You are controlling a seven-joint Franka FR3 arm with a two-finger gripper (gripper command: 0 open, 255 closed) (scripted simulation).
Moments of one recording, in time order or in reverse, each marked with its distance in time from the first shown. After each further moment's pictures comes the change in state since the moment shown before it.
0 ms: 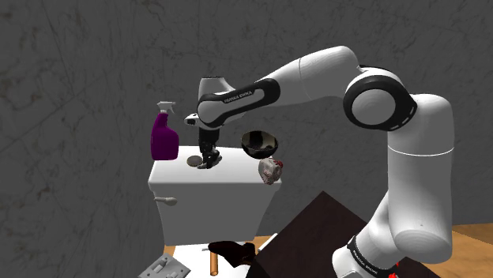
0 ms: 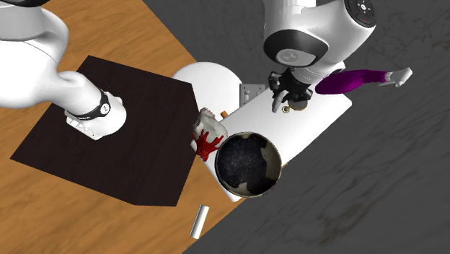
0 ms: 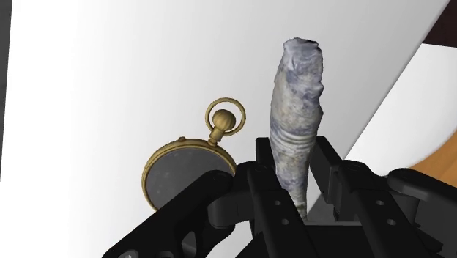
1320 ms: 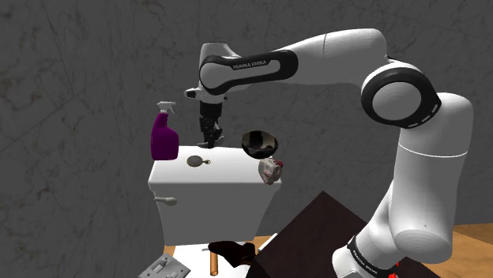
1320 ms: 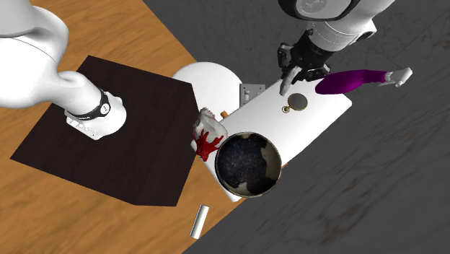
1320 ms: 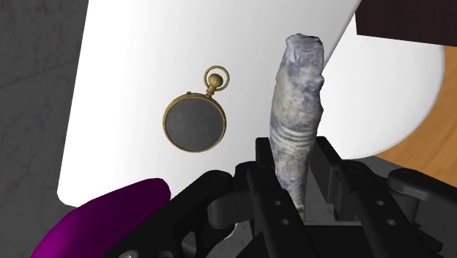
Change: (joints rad) arm -0.001 -0.106 -0.001 0.114 -0.008 -0.218 0.026
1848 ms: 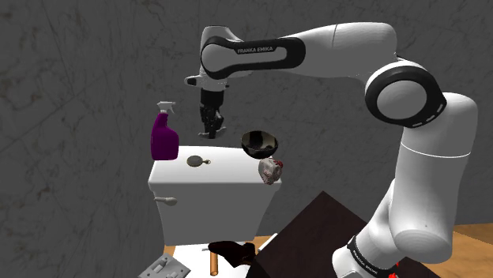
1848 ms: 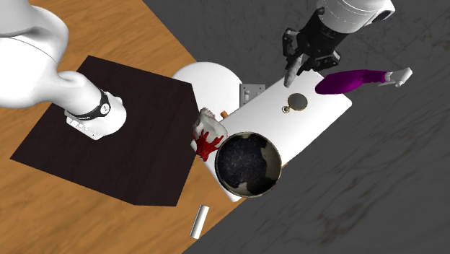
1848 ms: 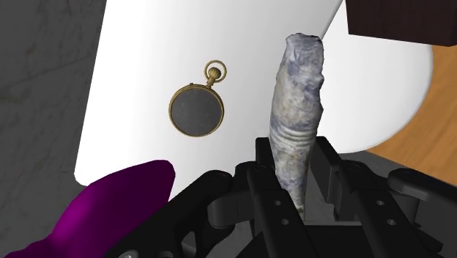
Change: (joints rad) arm -0.003 -0.023 -0.001 0.076 -0.002 -0.098 0.008
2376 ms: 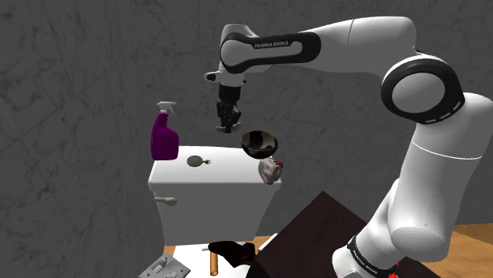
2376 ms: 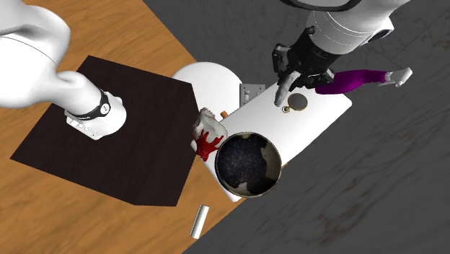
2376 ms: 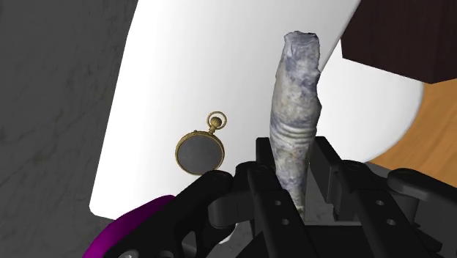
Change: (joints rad) arm -0.063 -0.096 -0.034 -0.105 0.000 -0.002 -0.096
